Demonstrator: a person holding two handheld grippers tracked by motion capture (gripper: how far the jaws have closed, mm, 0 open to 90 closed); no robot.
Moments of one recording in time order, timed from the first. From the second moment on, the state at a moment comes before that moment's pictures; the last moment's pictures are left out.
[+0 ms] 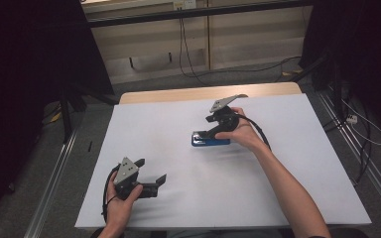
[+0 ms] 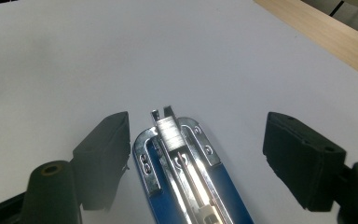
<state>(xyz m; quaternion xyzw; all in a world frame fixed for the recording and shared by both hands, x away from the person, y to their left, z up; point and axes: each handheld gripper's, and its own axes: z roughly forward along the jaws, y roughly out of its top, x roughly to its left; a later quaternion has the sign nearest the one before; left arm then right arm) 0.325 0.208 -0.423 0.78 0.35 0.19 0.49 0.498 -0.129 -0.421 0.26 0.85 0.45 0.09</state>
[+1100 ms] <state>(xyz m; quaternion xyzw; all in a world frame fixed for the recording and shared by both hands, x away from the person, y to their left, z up) 0.328 0.207 -0.424 0.78 0.35 0.19 0.48 0.466 -0.169 -0.416 0.39 0.78 0.47 0.14</state>
